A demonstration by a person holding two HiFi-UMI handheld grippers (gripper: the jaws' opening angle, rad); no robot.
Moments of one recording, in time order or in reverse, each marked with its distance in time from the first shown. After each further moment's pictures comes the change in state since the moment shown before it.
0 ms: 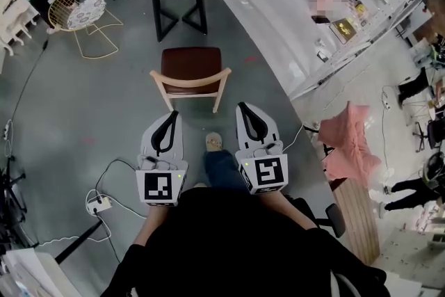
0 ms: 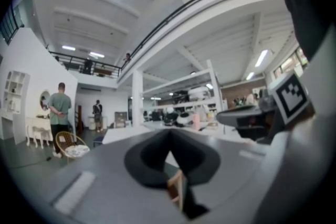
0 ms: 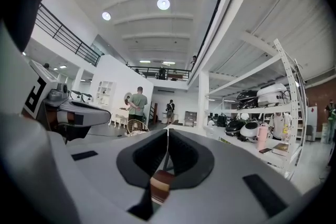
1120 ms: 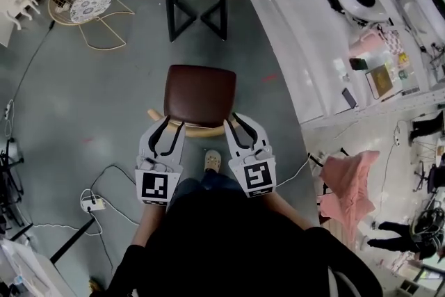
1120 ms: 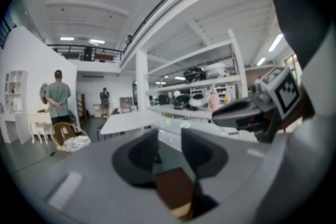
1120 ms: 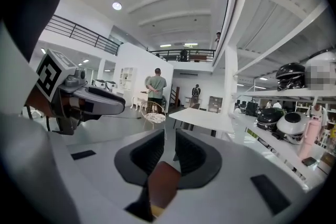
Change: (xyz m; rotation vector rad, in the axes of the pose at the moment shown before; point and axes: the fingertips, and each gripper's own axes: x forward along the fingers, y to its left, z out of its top) left arm 0.243 0.107 -0.101 0.025 0.221 0.037; right arm 0.269 -0.080 -0.102 -0.065 0.186 0.304
